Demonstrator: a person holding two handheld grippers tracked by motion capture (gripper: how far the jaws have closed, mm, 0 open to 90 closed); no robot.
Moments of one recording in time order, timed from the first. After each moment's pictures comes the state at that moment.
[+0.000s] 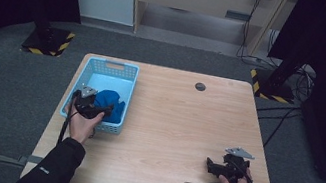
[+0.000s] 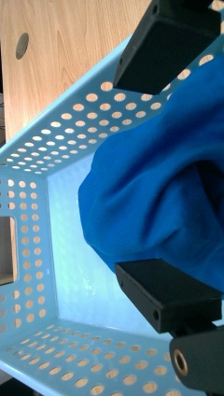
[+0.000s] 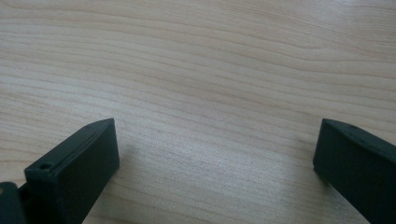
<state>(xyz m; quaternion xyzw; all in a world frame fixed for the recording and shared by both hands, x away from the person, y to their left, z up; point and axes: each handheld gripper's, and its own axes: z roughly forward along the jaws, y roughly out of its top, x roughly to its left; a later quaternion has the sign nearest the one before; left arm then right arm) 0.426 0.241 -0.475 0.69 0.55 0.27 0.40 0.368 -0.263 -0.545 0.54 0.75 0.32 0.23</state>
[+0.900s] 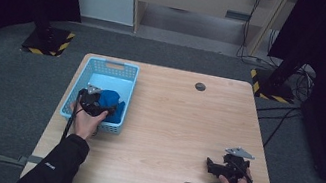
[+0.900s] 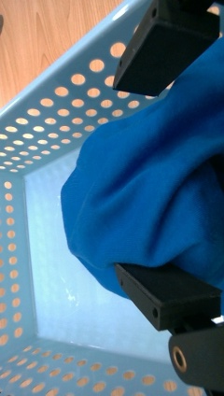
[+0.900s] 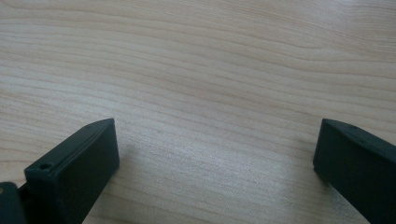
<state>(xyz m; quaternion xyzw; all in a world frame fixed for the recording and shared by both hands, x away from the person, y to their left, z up) 0.445 0.235 -0.486 0.71 0.56 0.24 0.36 0.368 -0.263 -0.545 0.54 0.75 0.32 0.23</state>
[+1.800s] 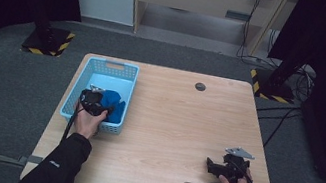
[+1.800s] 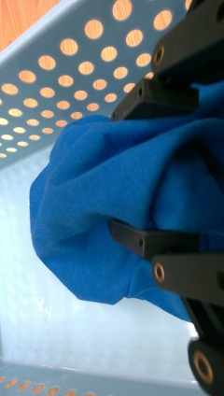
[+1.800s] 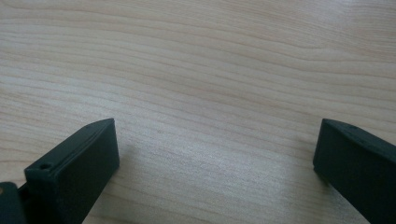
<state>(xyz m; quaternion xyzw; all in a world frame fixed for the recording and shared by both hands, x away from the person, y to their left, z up) 0.452 0.233 -0.491 0.73 0.57 0.20 0.32 0.368 -0.263 -0.545 0.54 0.75 0.32 0.23</state>
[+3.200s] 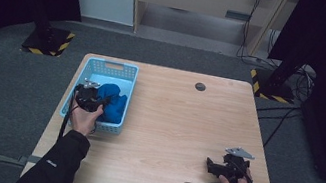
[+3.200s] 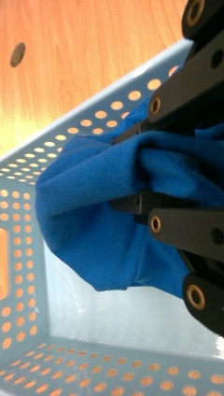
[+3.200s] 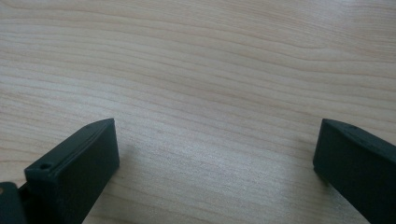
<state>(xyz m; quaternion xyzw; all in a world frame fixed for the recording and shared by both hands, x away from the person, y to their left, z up) 0.434 0.237 -0.450 0.69 0.57 0.22 0.39 0.368 -0.263 -0.545 0.54 0.75 0.32 0.23</state>
